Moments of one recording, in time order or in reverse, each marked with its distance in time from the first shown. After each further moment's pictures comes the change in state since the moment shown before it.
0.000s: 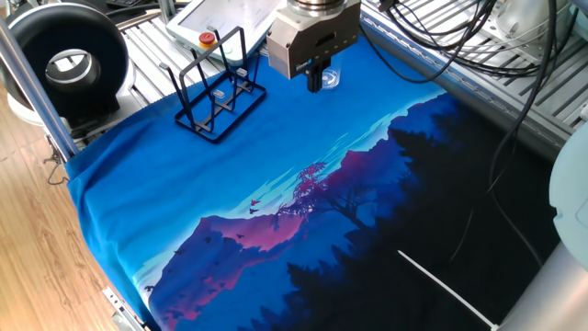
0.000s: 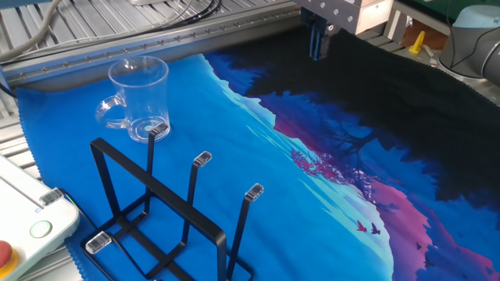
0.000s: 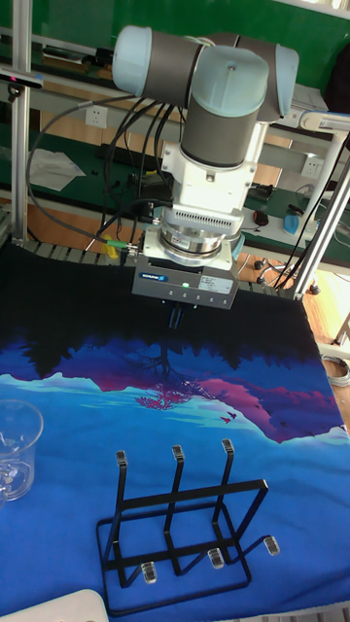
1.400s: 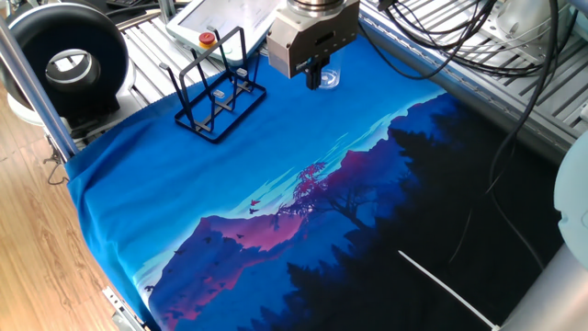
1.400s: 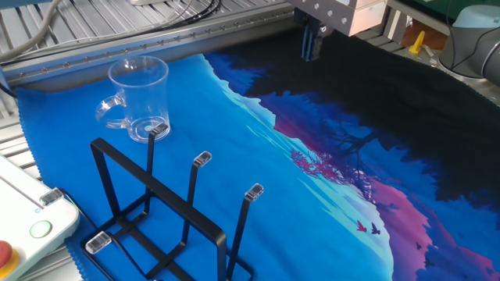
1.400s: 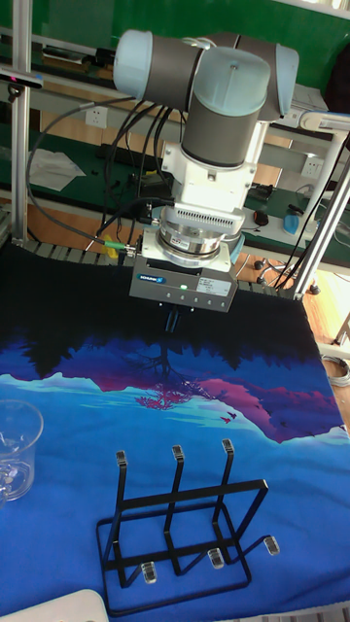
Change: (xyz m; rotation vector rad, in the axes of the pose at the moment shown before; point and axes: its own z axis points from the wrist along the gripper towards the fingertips) arm -0.009 -0.005 0.000 0.020 -0.037 -0.017
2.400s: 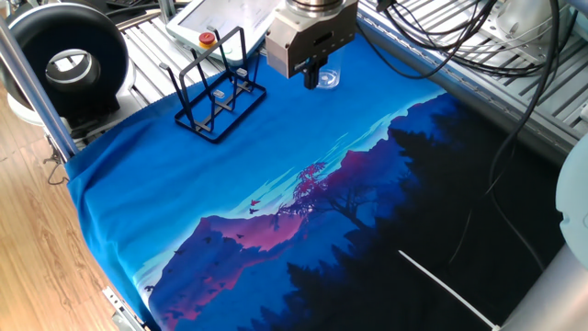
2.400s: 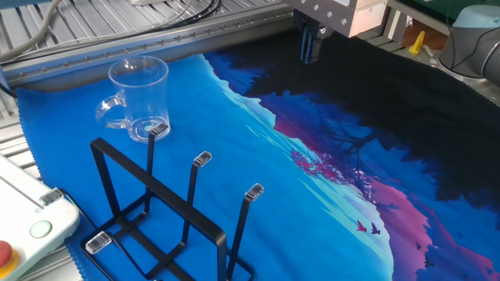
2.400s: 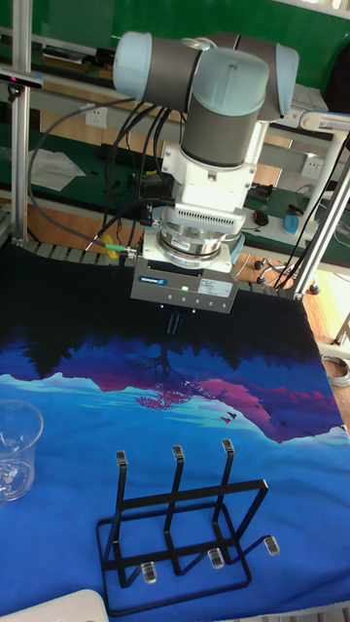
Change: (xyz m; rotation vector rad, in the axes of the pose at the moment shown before) arm -0.003 0.004 0.001 -0.014 -0.013 -0.007
